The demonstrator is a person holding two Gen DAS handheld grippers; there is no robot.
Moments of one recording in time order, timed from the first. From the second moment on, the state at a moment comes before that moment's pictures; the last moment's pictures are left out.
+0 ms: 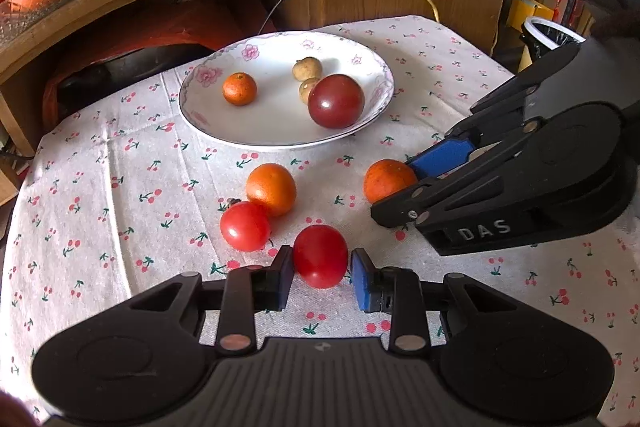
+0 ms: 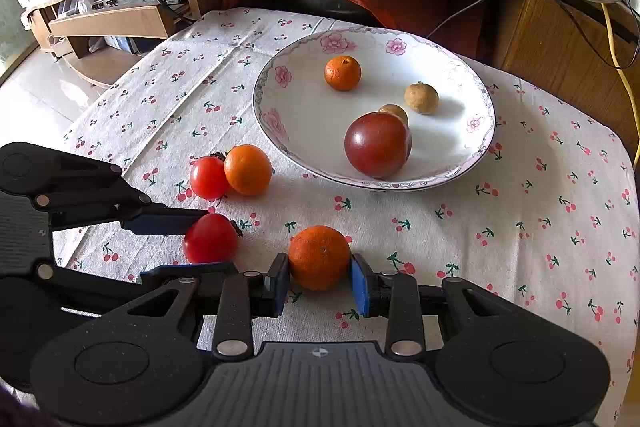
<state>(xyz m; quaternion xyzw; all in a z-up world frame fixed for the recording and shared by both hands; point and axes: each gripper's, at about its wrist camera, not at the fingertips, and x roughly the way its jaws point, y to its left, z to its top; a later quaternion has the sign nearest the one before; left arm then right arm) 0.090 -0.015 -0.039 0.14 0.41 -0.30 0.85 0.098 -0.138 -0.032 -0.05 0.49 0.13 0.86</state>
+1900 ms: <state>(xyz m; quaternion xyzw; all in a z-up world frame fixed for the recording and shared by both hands) 0.106 -0.019 -0.010 0.11 0.38 -0.29 0.87 0.104 -0.150 -0.009 -0.03 0.46 0.11 0.88</state>
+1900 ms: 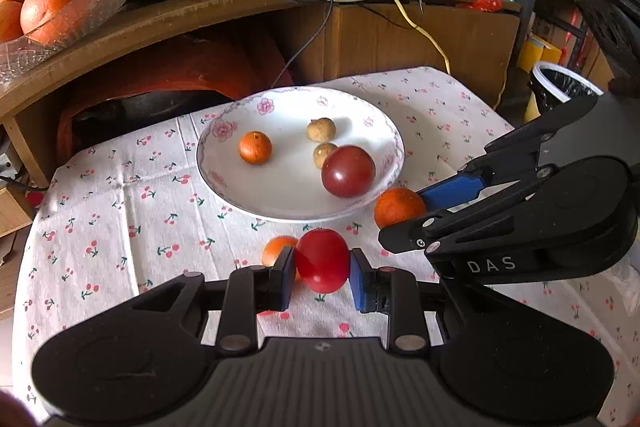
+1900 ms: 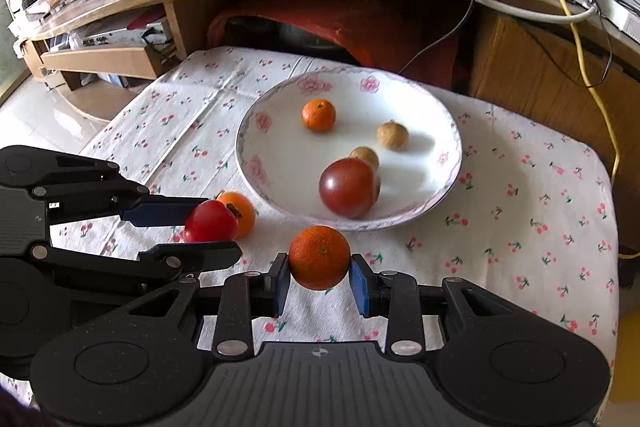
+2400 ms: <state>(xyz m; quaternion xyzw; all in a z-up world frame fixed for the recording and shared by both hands) 0.131 -0.029 -0.005 0.09 0.37 -0.27 0.88 0.124 -0.166 -0.006 0.00 0.45 0.09 0.89</state>
